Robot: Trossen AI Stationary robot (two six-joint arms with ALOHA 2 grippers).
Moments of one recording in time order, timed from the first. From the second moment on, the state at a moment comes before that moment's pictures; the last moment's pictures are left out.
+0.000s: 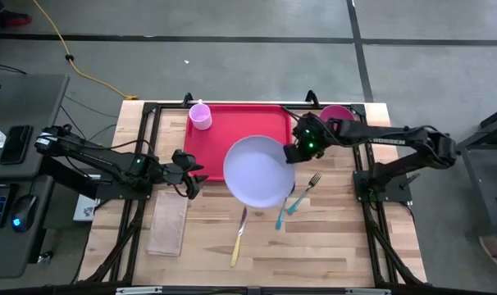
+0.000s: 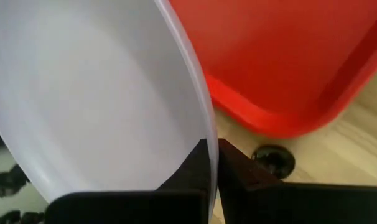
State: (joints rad) left arm -0.24 0.88 0.48 -0.30 -0.49 -0.58; right arm -0.34 1.30 0.90 -0.50 -0.38 0.95
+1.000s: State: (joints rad) left arm -0.24 0.88 0.48 -0.39 -0.48 -0.58; right arm -0.47 1.36 0.90 -0.07 -0.15 1.00
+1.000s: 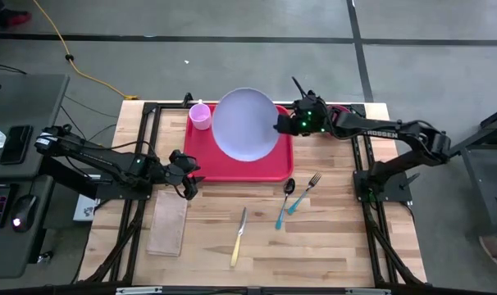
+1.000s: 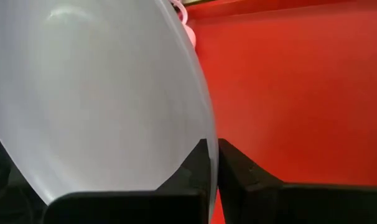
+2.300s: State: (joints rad) left arm -0.24 0.88 0.48 -0.40 -0.49 -0.58; right arm -0.46 1.76 1.29 -0.45 -0.09 0.76
